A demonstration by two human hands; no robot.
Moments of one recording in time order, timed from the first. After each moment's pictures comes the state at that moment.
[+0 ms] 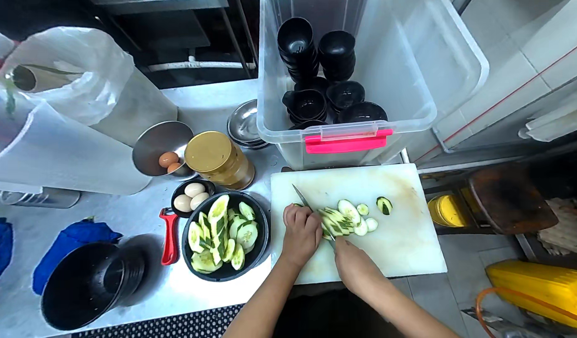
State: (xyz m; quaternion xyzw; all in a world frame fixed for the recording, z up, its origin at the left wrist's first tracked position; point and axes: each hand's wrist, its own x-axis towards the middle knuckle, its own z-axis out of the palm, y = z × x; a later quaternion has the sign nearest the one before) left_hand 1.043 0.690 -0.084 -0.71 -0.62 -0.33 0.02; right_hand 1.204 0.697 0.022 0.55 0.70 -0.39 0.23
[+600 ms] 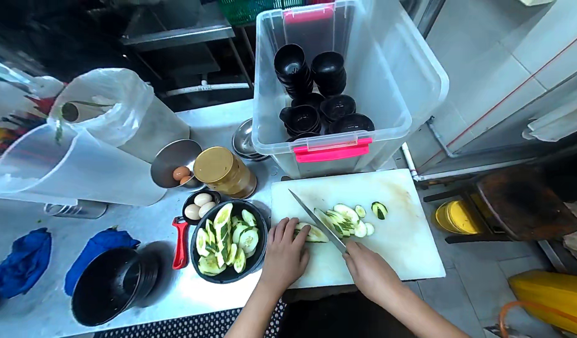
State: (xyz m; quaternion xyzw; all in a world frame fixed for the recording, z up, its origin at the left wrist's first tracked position) left_hand 1.021 0.654 -0.031 -0.74 -0.67 -0.08 -0.05; right_hand 1.257 0.702 0.028 0.51 0.75 -0.38 0.14
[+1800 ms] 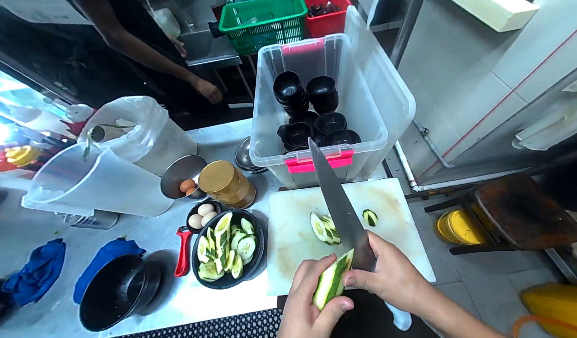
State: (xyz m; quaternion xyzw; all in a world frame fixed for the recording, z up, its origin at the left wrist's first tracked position) left_hand 1.110 0.603 0.090 -0.58 -0.57 -0.48 -0.34; right_hand 1.302 0.711 0.105 0.45 0.65 -0.57 -0.21
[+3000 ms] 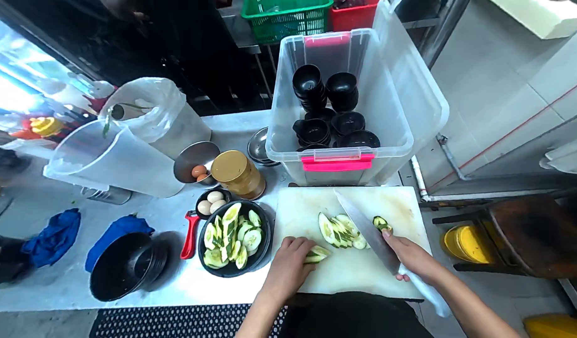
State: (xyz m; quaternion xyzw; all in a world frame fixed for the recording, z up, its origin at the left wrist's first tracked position) left_hand 1.043 0.647 -0.001 -0.67 -0.69 -0.10 -0.26; right_hand 1.359 0.780 0.009 0.58 0.53 -0.62 0.02
